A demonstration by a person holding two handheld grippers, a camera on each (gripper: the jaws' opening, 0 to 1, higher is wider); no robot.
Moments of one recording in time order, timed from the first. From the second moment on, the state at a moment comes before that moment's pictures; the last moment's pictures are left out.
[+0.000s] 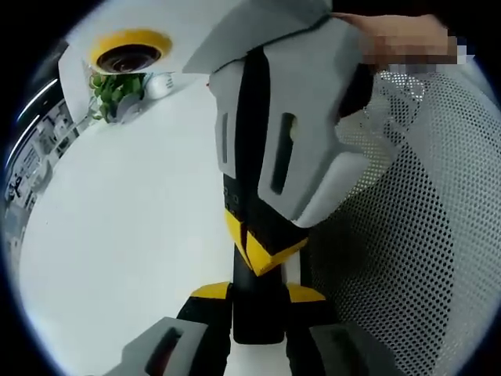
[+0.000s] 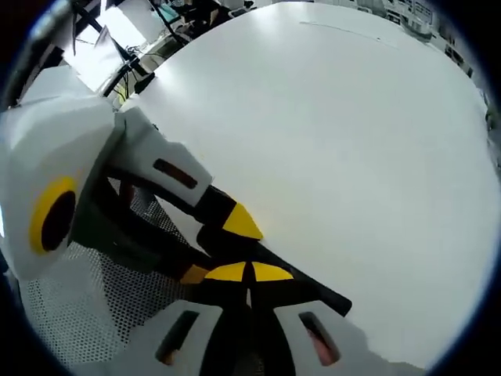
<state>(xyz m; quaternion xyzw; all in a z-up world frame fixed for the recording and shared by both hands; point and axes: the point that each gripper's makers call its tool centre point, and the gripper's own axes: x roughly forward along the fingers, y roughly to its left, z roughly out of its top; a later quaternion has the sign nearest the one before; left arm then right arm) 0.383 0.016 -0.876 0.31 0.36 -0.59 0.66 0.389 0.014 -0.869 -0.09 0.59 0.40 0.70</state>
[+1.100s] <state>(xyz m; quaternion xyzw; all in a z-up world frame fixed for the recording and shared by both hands) 0.384 0.015 -0.876 0.31 0.35 -0.59 0.66 0.389 0.015 -0.868 -0.08 0.58 0.38 0.71</state>
